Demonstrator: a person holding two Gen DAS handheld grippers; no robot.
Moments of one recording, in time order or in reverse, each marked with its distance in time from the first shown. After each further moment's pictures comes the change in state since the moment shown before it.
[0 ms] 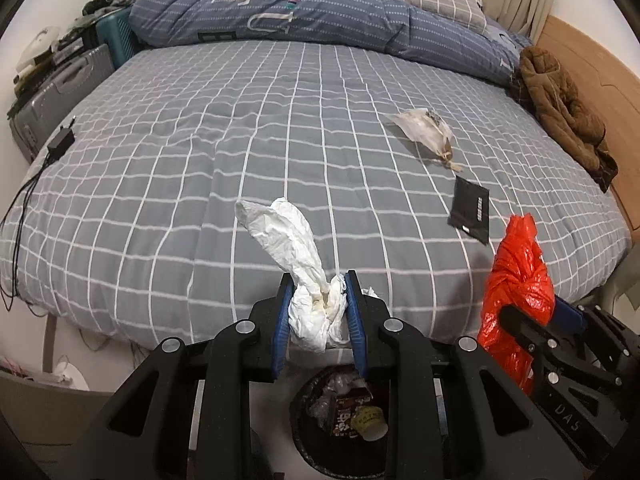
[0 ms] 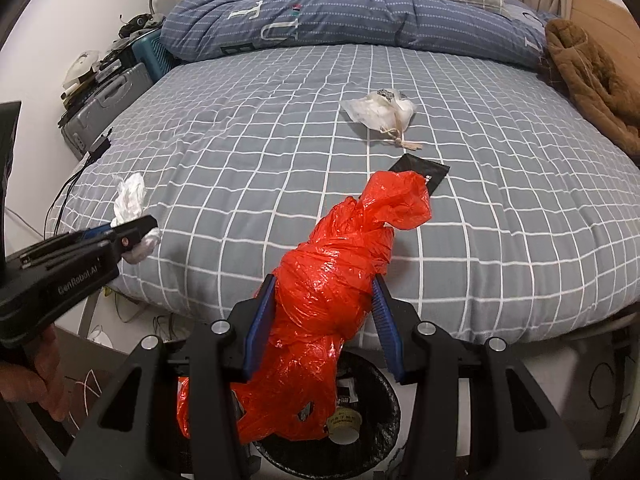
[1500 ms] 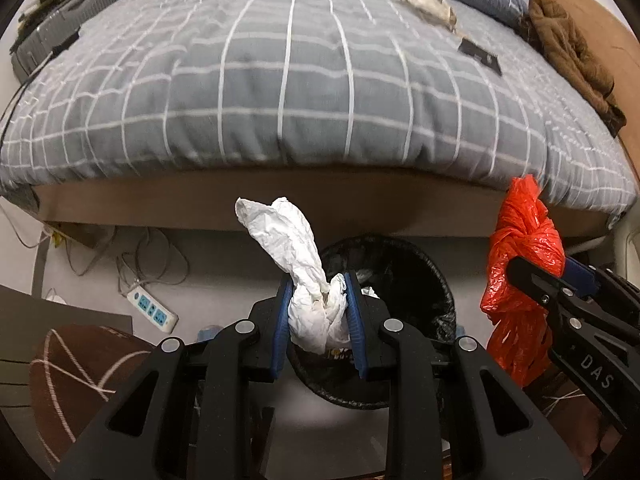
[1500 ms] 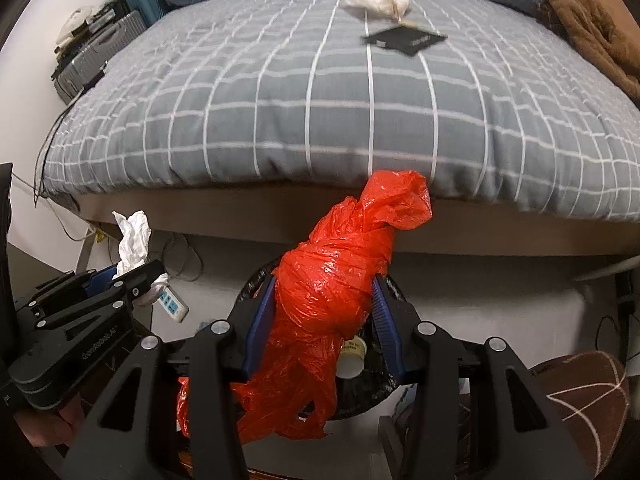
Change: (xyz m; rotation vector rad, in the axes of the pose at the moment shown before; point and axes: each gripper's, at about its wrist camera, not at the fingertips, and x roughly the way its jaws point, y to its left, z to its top) left arm 0.038 0.003 -0.158 -0.022 0.211 0.007; right arm 0.029 0.004 -0.125 0.010 0.182 -0.013
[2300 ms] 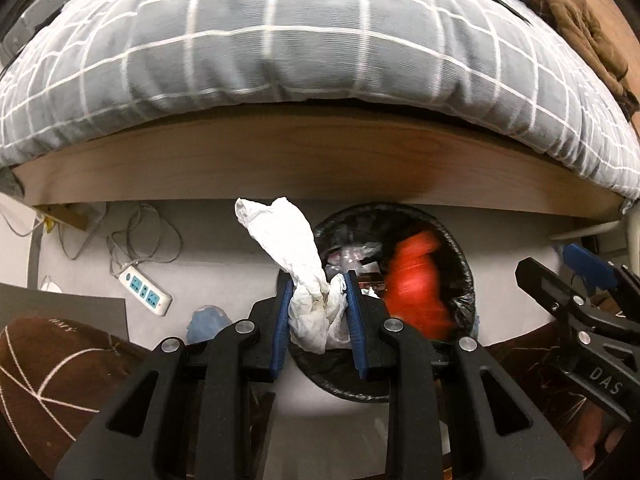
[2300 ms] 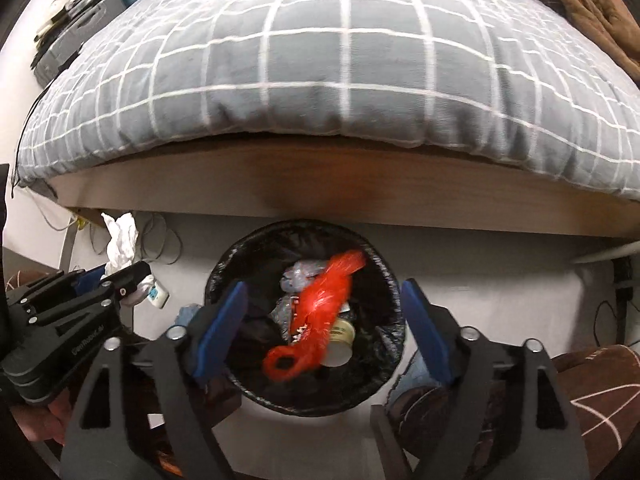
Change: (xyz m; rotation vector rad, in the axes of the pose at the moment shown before) left arm 0.054 -0.004 -0.006 0.013 0.100 0.003; right arm 0.049 -0.025 -0.012 0.019 0.071 -0.045
